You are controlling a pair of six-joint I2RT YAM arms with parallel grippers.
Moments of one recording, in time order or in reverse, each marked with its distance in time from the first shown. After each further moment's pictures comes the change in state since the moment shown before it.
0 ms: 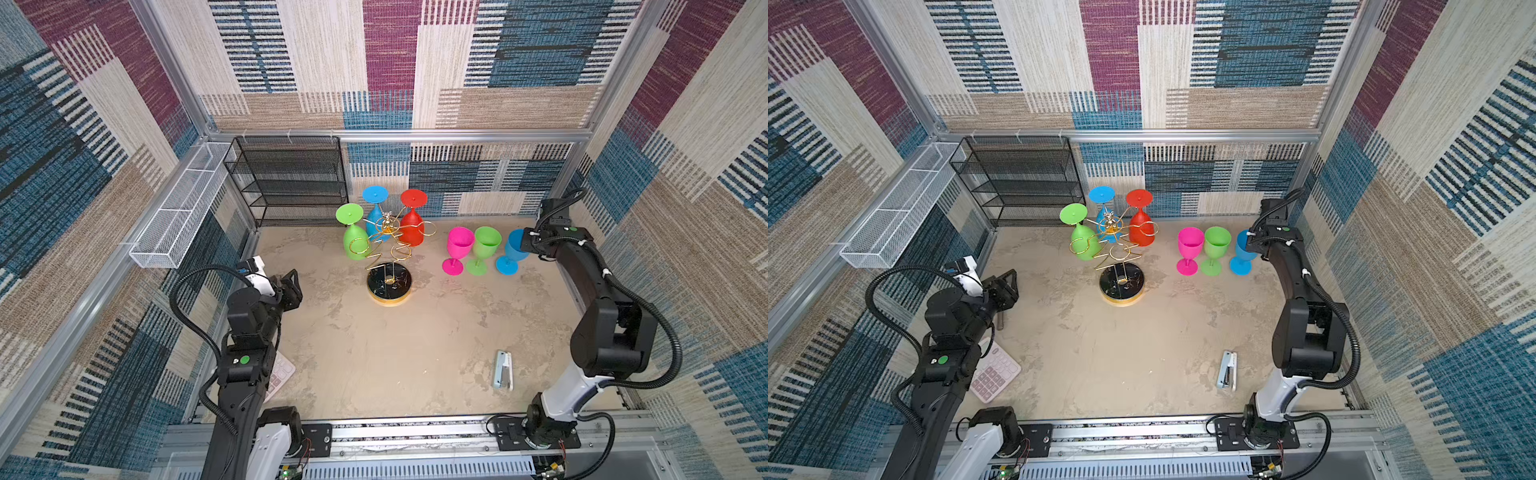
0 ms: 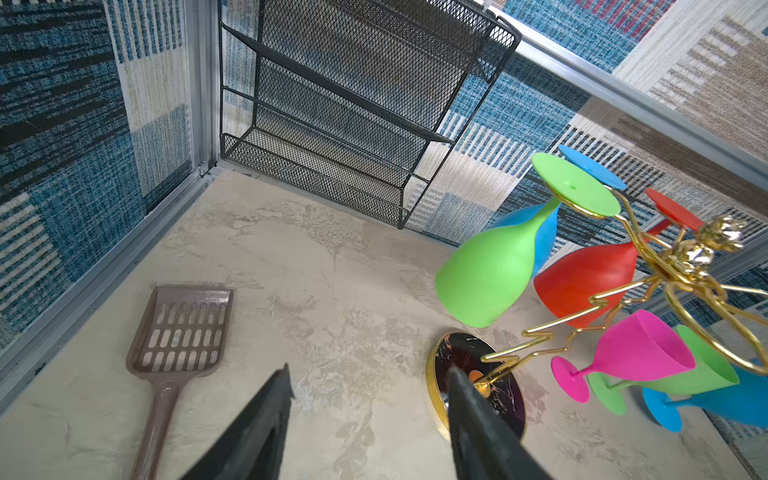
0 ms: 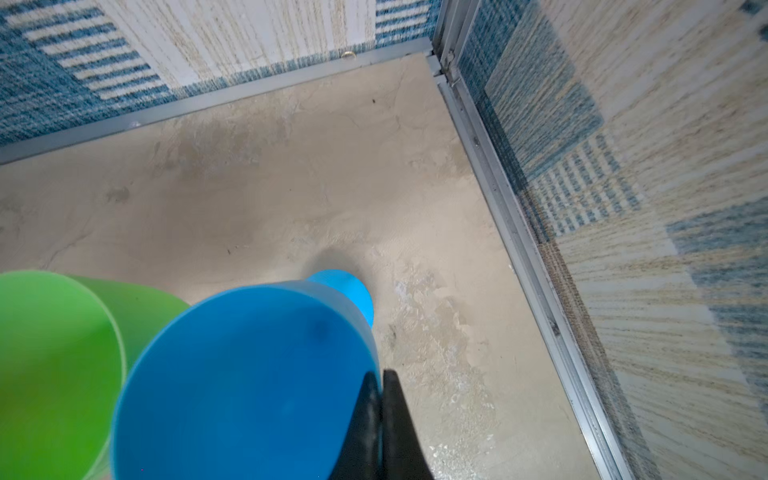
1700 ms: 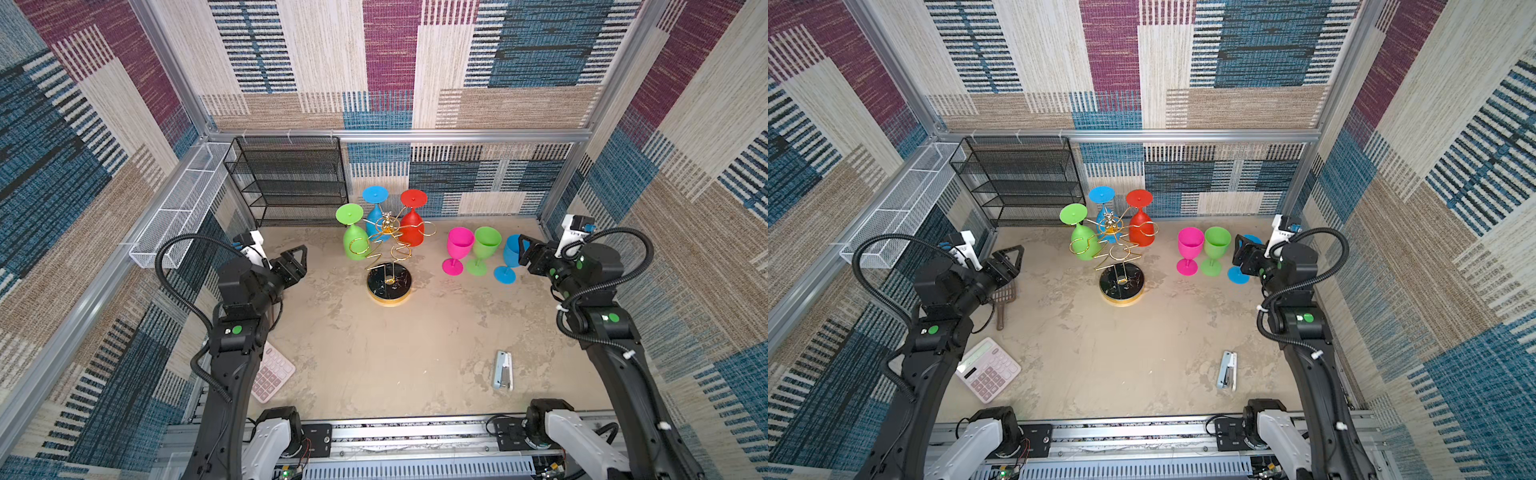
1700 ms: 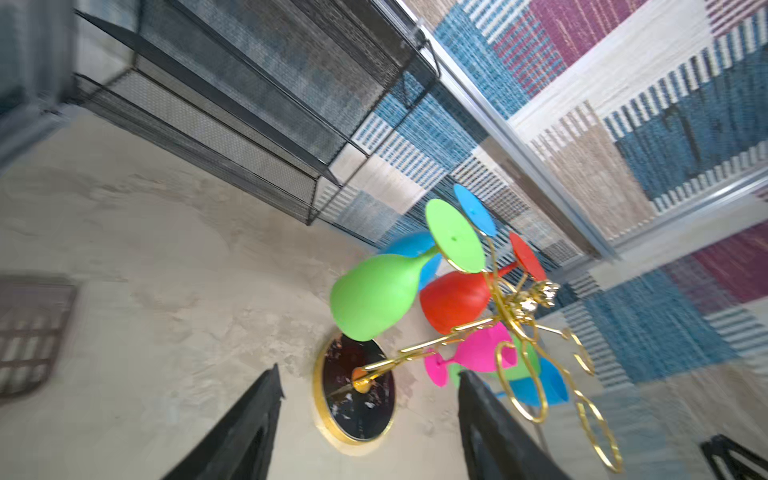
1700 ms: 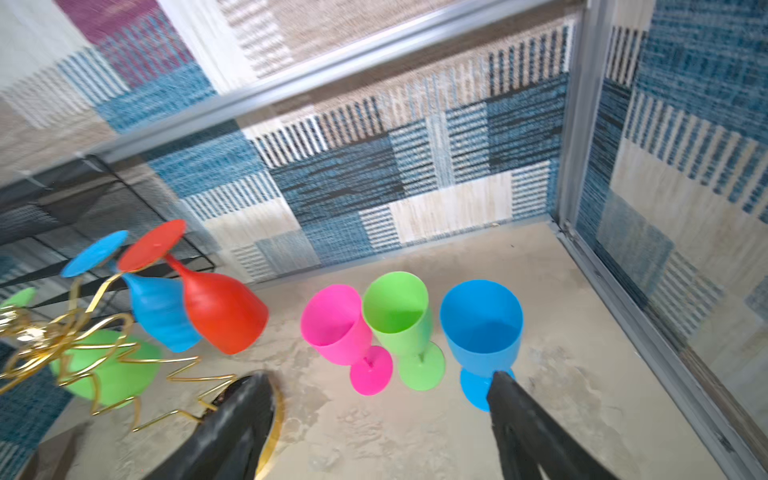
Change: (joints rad) left arm 0.033 0.265 0.291 -0.037 0.362 -0.282; right arm 0.104 -0.862 -0.534 0.362 -0.279 0.158
